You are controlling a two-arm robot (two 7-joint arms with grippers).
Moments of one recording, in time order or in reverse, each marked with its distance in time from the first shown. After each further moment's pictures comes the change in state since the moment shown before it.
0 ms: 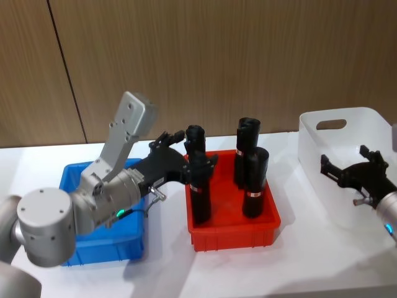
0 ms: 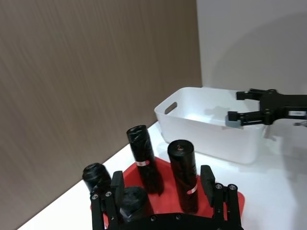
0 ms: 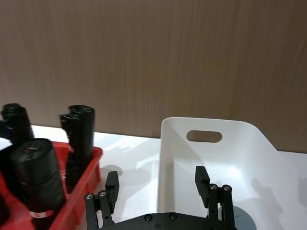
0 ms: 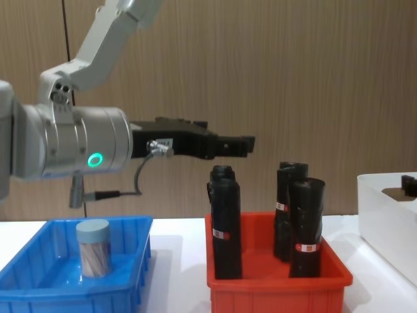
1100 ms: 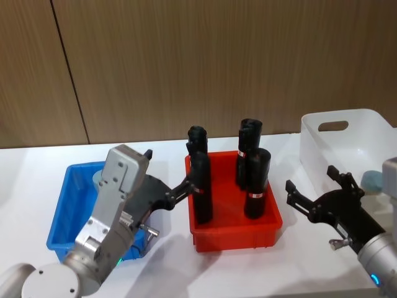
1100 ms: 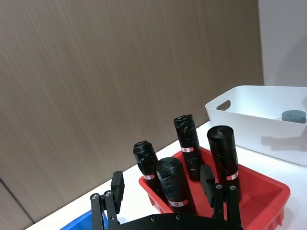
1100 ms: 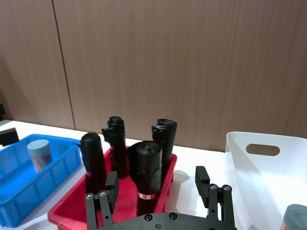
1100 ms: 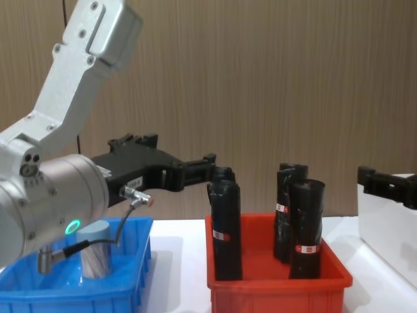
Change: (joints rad) left arm 0.236 0.068 0.053 -0.186 0.067 -0.162 0.422; right arm -0.287 0.023 -0.070 -0.403 0.026 -0.015 -0.037
